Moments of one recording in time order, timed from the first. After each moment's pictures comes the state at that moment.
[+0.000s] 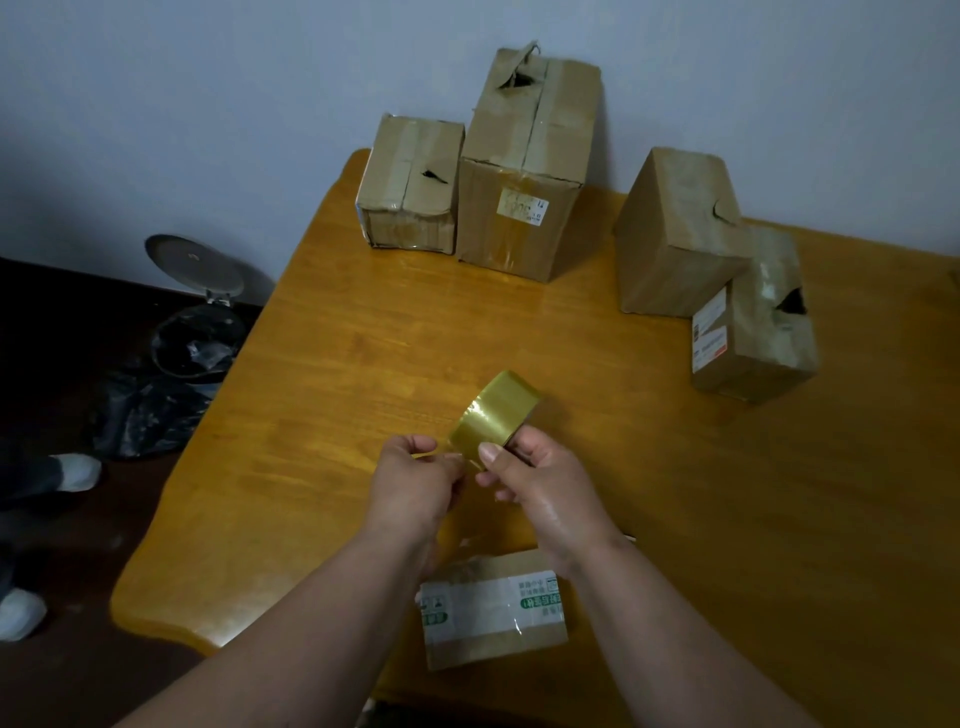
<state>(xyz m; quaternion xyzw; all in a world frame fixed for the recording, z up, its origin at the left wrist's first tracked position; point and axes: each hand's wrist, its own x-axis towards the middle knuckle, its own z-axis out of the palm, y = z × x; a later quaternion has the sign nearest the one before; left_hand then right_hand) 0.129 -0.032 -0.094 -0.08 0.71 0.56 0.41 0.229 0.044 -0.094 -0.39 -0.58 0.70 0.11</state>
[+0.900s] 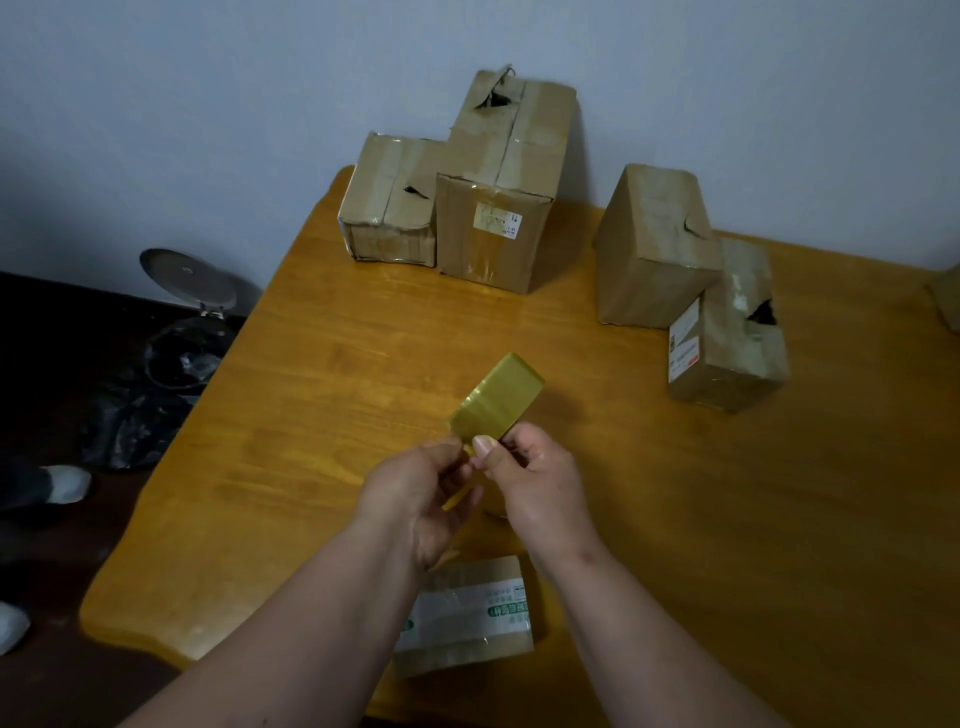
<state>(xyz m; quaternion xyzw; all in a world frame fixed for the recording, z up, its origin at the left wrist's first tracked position) 0.149 -0.004 -0.070 -0.22 0.57 0.62 0.50 0.243 0.057 -0.087 -0.40 -0.64 0.62 0.21</state>
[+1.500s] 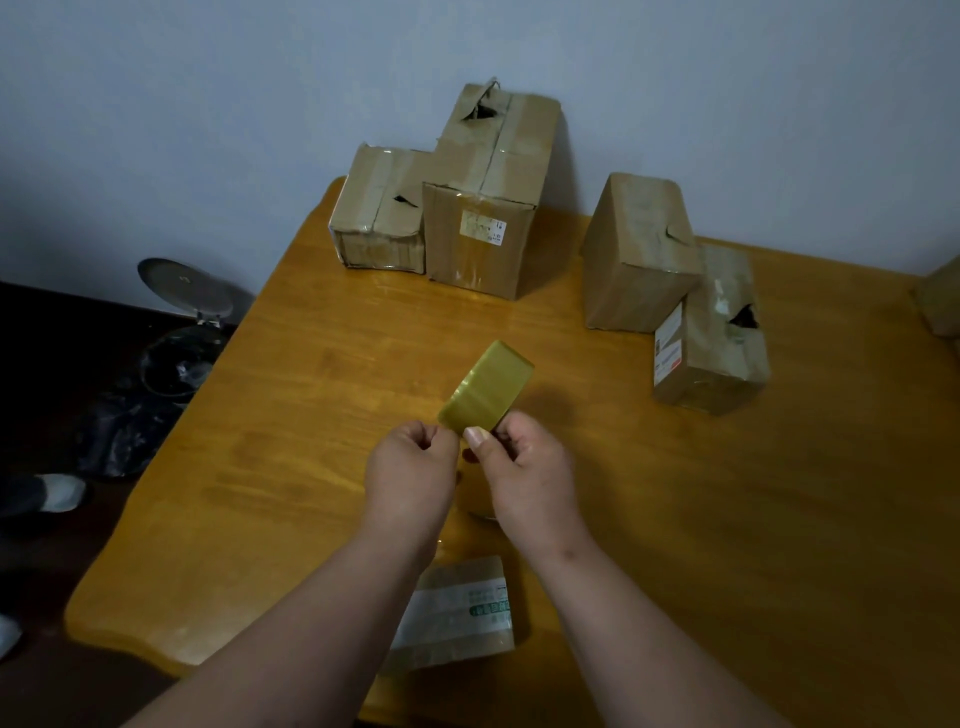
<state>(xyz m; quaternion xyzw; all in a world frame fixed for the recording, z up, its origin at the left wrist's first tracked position) 0.166 -0.001 -0.064 0.03 0.77 0.56 0.31 0.248 0.063 -0.074 -0.39 -0.72 0.53 0.23</state>
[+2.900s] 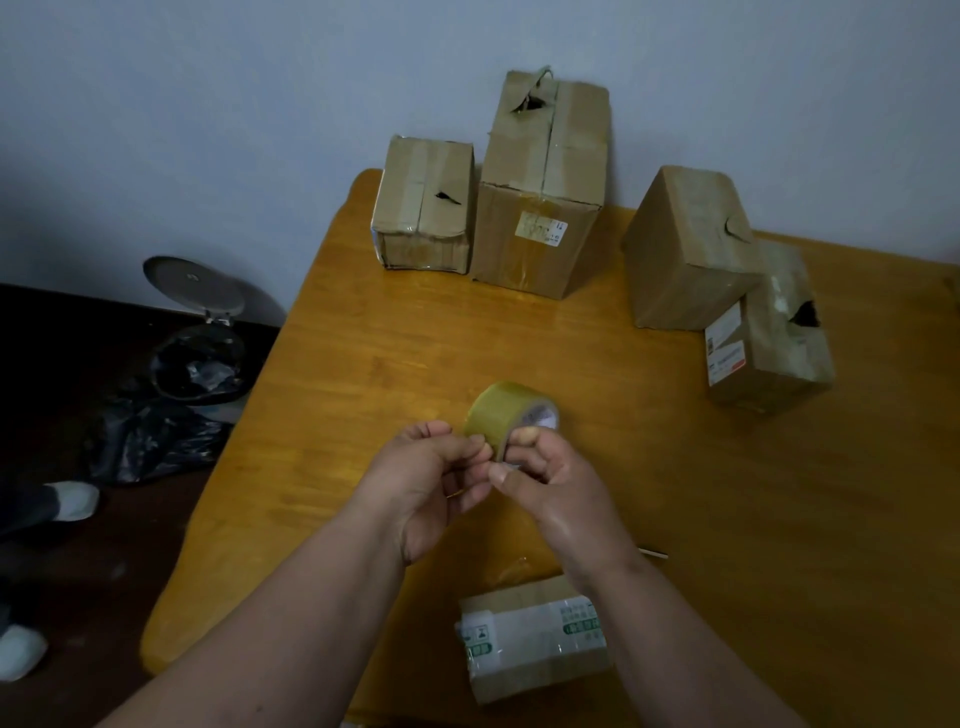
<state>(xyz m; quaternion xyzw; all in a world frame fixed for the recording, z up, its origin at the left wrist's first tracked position) 0.071 -0.033 -0.063 -0.10 0.55 0.60 0.58 0.201 0.035 -0.081 -0.40 -0.59 0.69 0.16</state>
